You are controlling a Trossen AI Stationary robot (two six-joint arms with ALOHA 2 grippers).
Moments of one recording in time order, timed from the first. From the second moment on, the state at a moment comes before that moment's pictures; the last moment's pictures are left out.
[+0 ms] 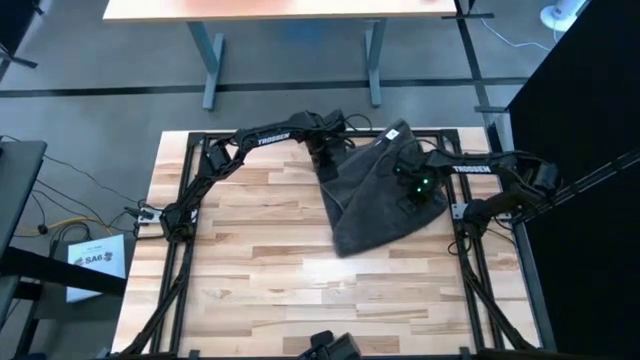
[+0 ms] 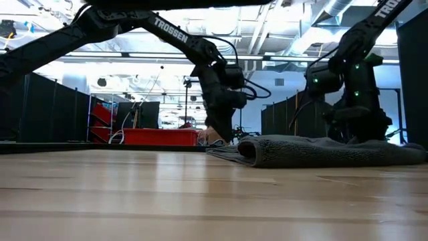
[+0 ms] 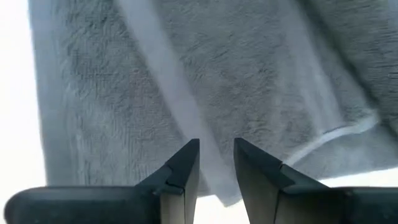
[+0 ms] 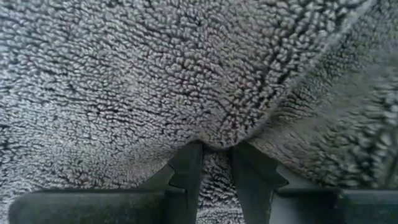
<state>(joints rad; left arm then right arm) 0.51 2.38 2.09 -1.01 0.28 0.24 -0.58 1.42 0.64 -0.84 -0.05 0.29</state>
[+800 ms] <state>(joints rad) 0.50 2.40 2.07 -1.01 0.14 0.19 -0.57 1.42 0.66 -0.82 -0.07 0.29</state>
